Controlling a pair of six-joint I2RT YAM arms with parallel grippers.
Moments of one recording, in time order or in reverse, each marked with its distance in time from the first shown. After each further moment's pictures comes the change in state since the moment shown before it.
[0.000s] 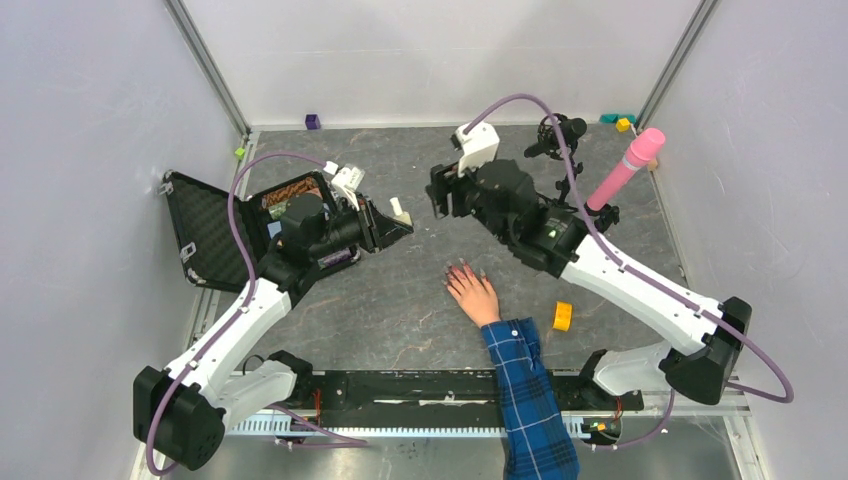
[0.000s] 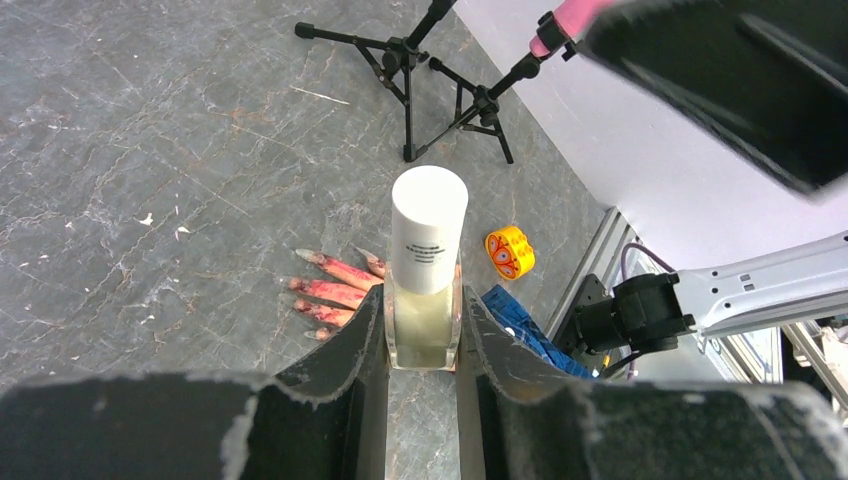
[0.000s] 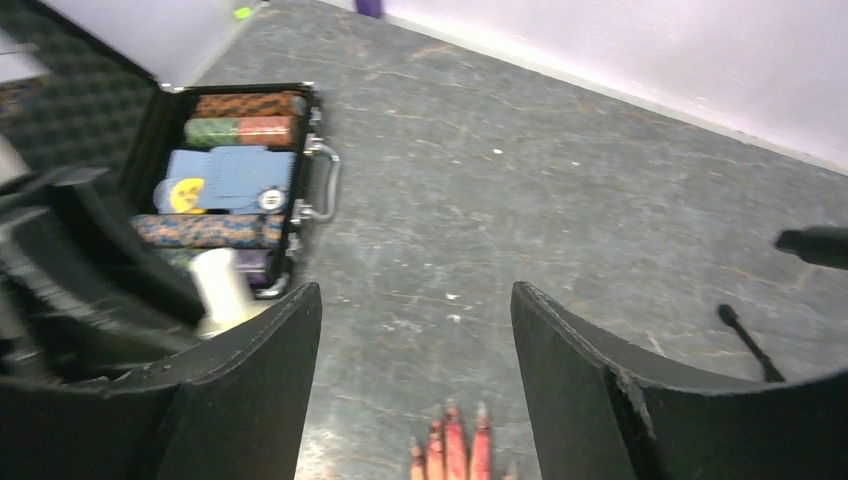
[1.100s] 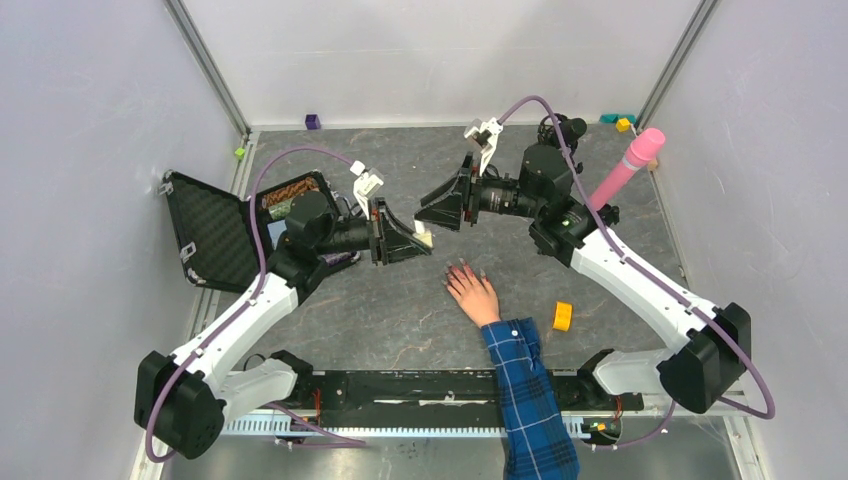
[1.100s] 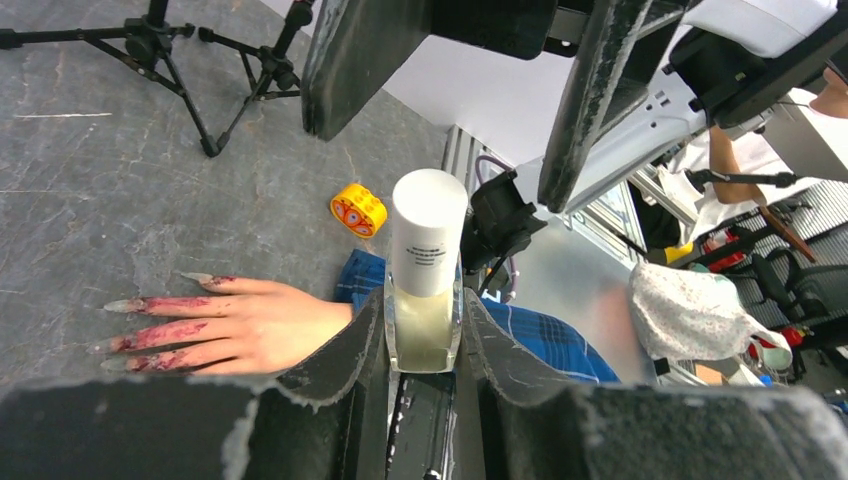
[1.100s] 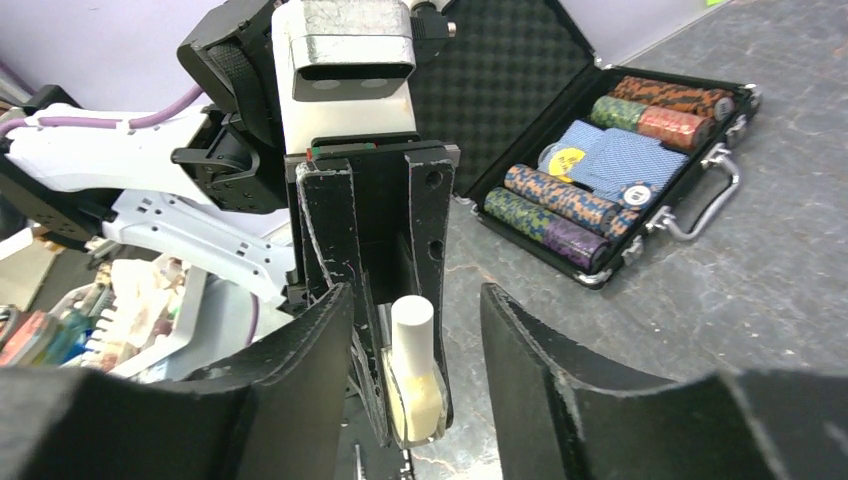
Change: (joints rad) left arm -0.051 0.054 0.008 0.203 0.375 -0.059; right arm -0.319 -0.039 -0.195 0.378 -1.135 0.291
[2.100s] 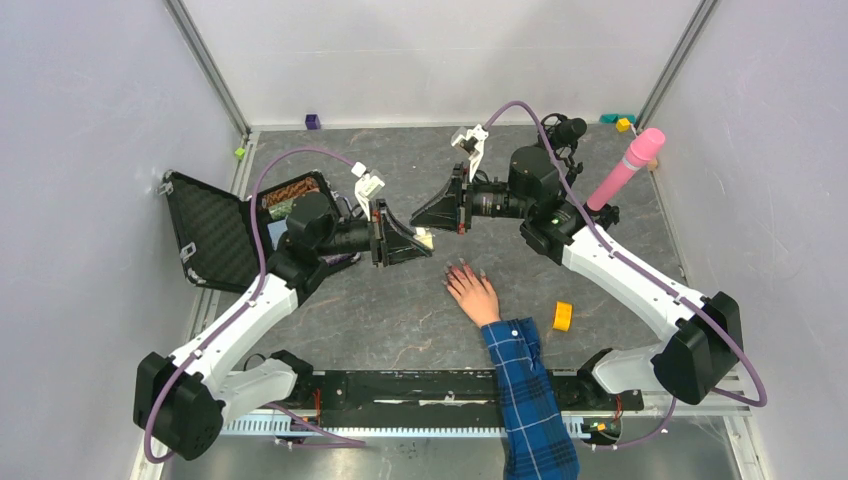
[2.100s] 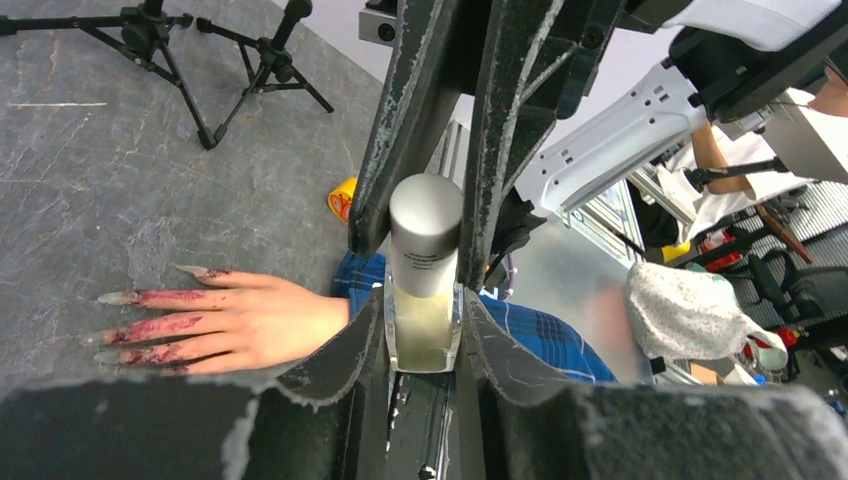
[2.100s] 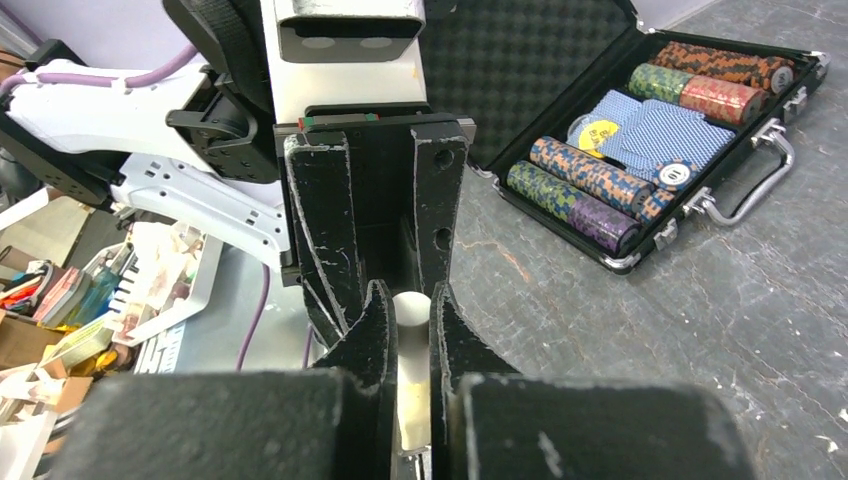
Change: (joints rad) left arm -0.008 -0.005 0.000 -0.008 0.003 0.001; right arm 0.023 0.055 -0.004 0.016 -0.084 -0.004
